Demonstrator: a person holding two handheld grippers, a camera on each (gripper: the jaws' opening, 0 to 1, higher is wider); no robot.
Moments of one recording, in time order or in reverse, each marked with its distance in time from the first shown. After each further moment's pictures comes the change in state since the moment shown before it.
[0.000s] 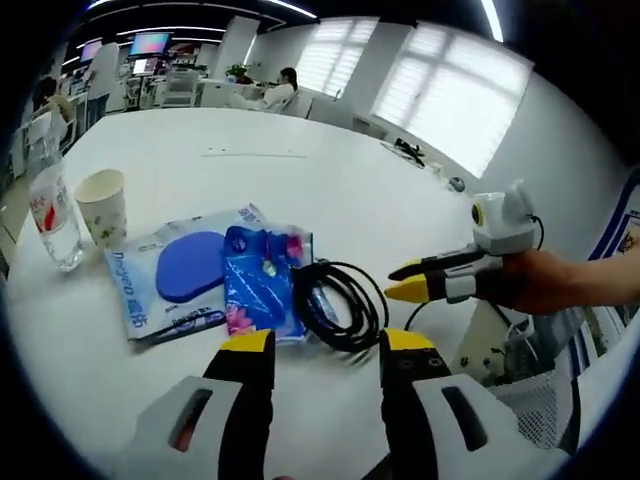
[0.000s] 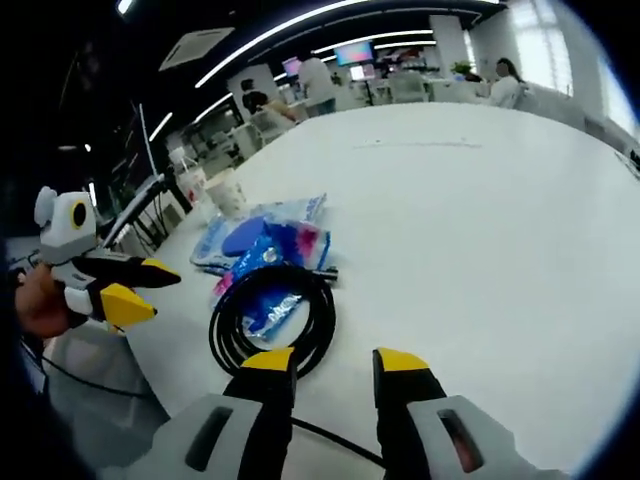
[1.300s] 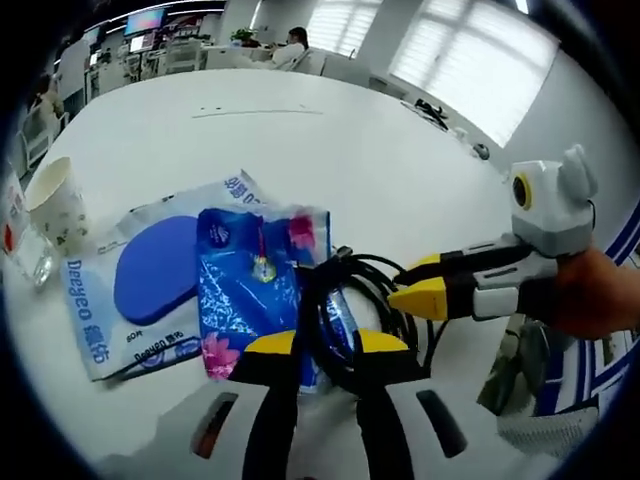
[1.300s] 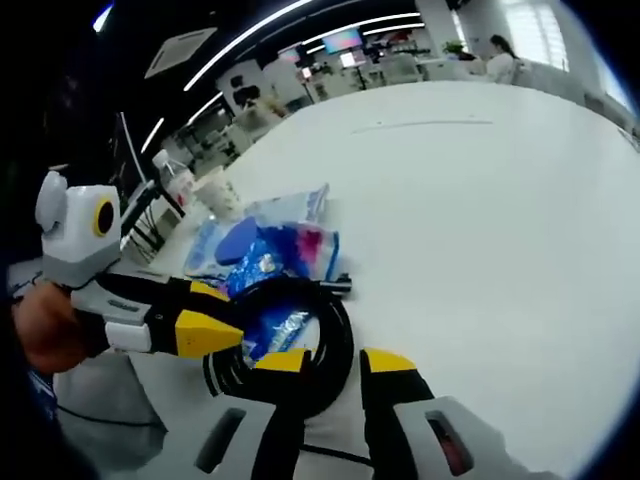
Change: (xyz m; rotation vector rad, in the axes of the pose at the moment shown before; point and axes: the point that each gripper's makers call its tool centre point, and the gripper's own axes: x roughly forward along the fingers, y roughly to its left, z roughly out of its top) left arm 0.061 0.014 -0.014 -0.028 0.194 0.112; right arm 0.037 0.010 0.000 0.063 0.077 0.008
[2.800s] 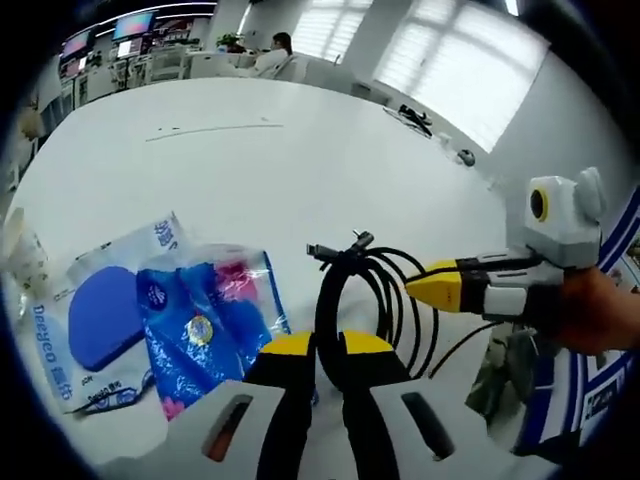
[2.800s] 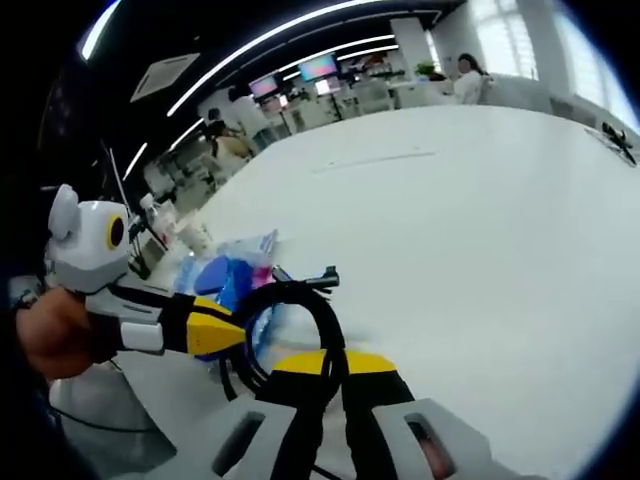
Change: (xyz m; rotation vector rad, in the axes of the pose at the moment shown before) left arm 0.038 -0.061 0.047 0.036 -0.038 -0.105; right arm -0.065 -0.068 0.025 0.057 -0.143 -0.085
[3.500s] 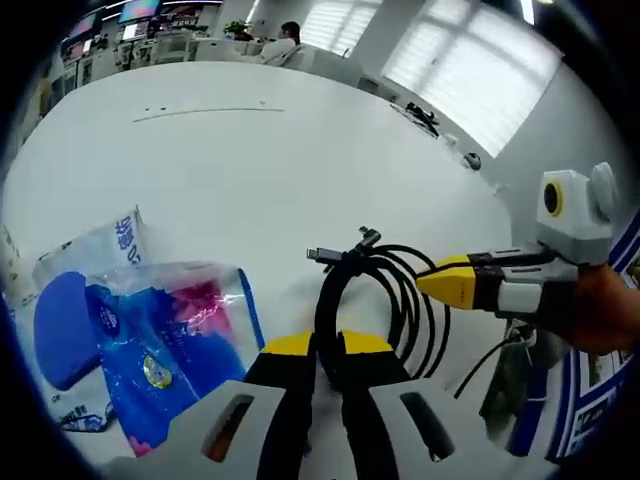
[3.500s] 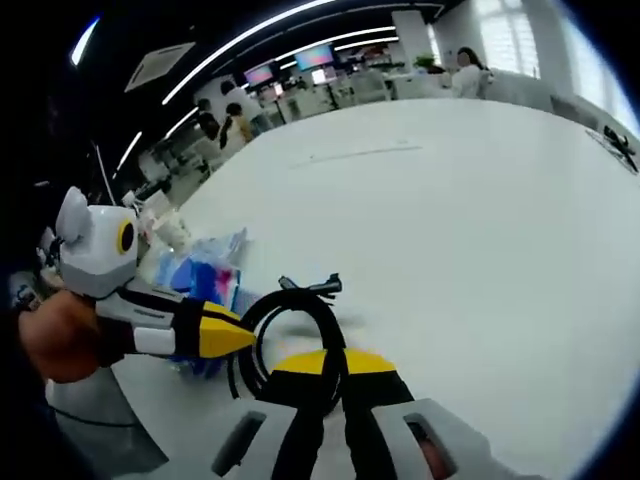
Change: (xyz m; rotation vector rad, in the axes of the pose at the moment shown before) left arm 0.044 0.008 0.005 -0.053 0.028 0.004; right arm 0.014 -0.024 0.009 -0.018 0.060 -0.015
